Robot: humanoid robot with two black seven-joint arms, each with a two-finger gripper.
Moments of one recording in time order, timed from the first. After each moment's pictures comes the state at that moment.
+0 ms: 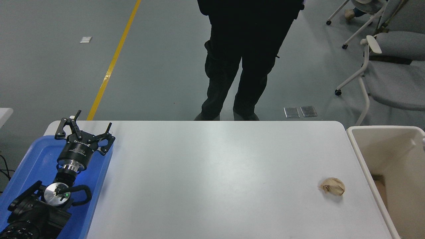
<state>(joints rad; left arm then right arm) -0.53 0.23 -1.14 -0.31 -0.10 -0.79 -0.16 0.79 -0.84 -0.71 0.33 0.11 0.24 -0.11</state>
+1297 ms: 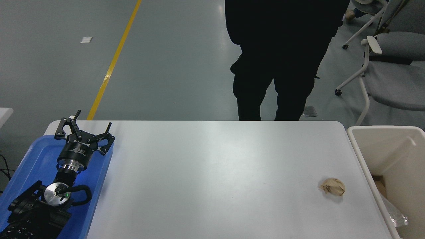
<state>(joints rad) -0.53 0.23 -1.14 -0.31 -0.10 -0.79 -0.16 0.64 -0.68 -0.56 0.32 0.09 -0.01 -0.11</state>
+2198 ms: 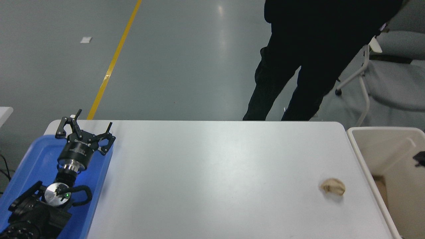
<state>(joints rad) -0.54 0.23 -1.13 -0.31 -0.10 -0.79 -0.16 1.75 -0.79 -1.36 1.22 0.10 0.35 -0.10</state>
